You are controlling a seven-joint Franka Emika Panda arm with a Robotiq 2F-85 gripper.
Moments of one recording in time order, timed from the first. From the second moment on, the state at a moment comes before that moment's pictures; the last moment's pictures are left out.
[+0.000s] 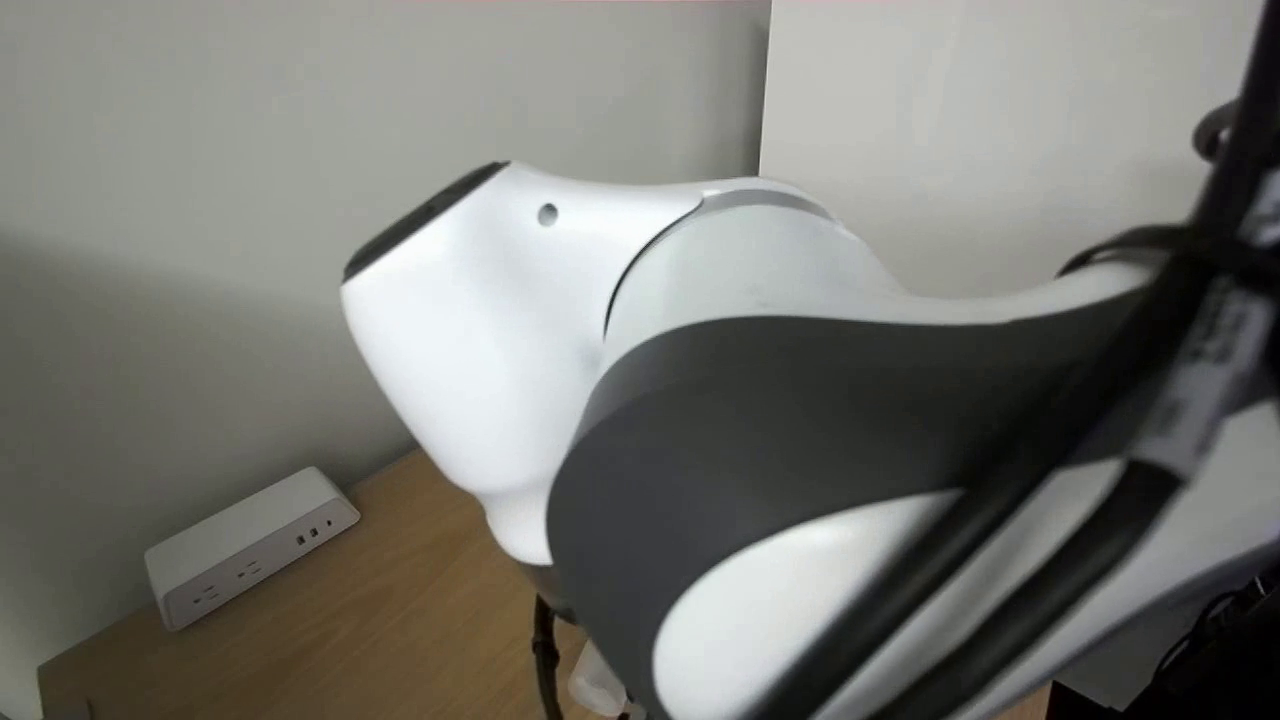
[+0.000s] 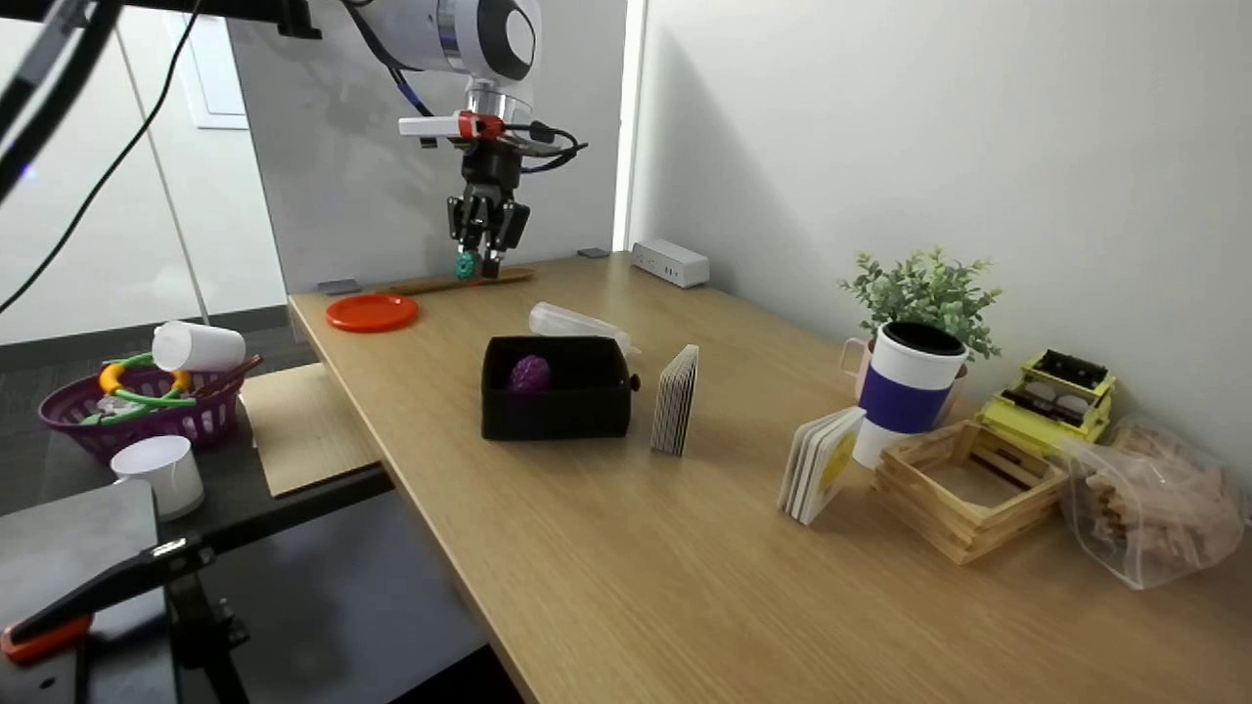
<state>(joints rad) 0.49 0.88 0.14 -1.20 -0.13 1.75 0.40</state>
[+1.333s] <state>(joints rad) 0.41 0.49 0.02 -1.96 -0.13 2.26 0.78</state>
